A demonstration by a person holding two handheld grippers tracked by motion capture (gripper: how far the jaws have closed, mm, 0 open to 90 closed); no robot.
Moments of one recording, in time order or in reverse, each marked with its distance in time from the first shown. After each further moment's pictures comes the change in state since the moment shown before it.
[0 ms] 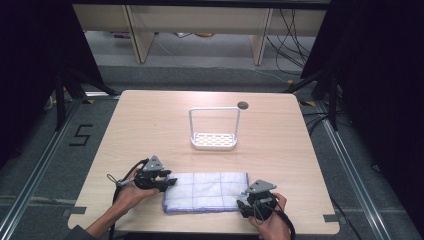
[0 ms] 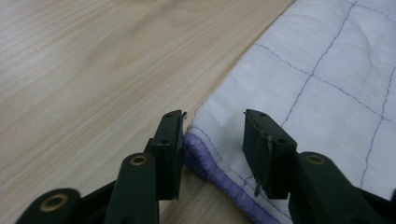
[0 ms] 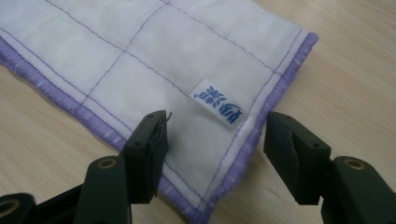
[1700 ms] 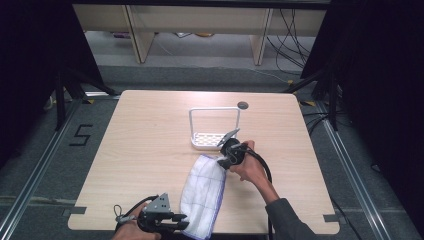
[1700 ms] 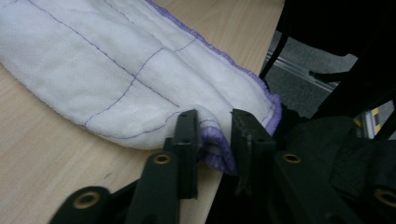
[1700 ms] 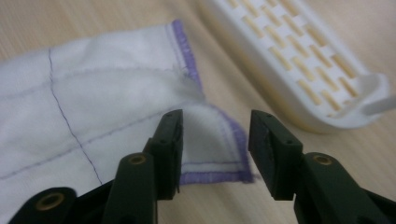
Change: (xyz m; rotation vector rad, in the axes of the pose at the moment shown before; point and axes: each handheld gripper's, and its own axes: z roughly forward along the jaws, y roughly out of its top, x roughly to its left) left arm -0.101 -0.024 -0.035 -0.025 -0.355 0.016; right arm -0.041 0.142 0.065 0.095 0.135 -0.213
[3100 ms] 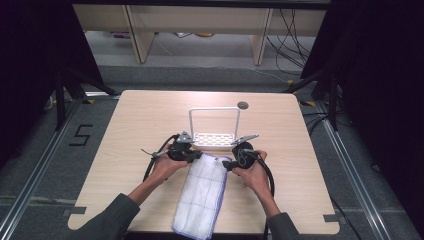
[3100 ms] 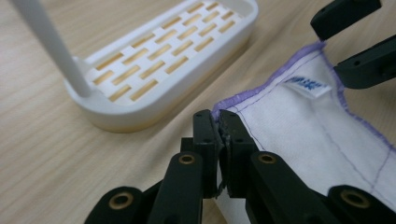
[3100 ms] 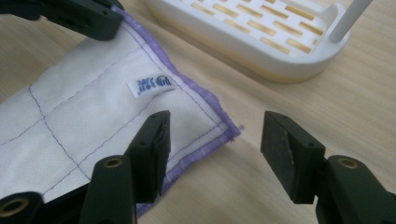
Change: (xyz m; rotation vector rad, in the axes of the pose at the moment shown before) left arm 0.145 0.109 0.060 -0.033 0.323 -0.036; right arm -0.002 -0.032 -0.001 -0.095 -0.032 0.323
